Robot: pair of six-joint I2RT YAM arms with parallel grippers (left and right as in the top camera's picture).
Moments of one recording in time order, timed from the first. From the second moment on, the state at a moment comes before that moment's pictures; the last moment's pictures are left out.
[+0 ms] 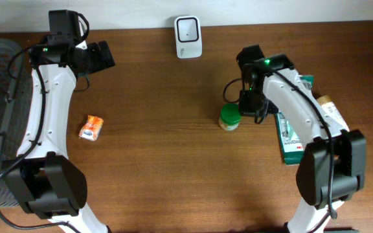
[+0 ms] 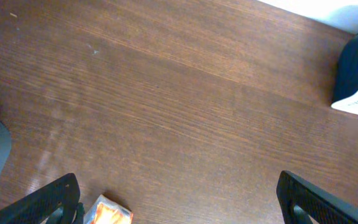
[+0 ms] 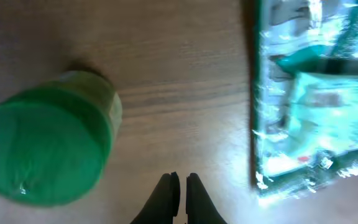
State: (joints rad) left arm 0.04 1.90 1.83 -0.91 -0.03 -0.26; right arm 0.25 1.92 1.60 -1.23 0.14 0.41
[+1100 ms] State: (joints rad) left arm 0.04 1.90 1.83 -0.91 -0.03 -0.26; right arm 0.65 1.99 1.54 -0.90 0.07 0.27
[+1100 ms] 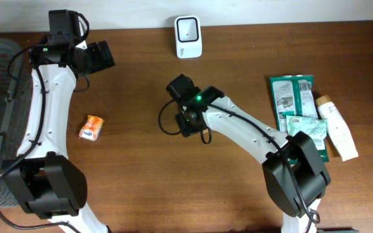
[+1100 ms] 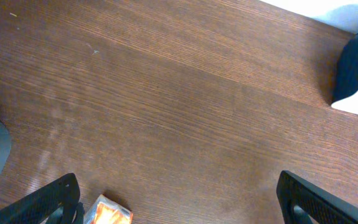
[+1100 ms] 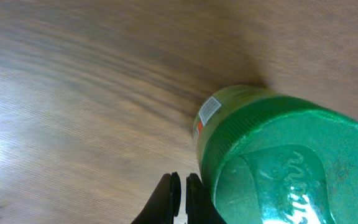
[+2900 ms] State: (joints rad) left arm 0.04 1.90 1.83 -0.91 -0.03 -0.26; right arm 0.38 2.01 1.64 -0.89 -0.26 -0.59
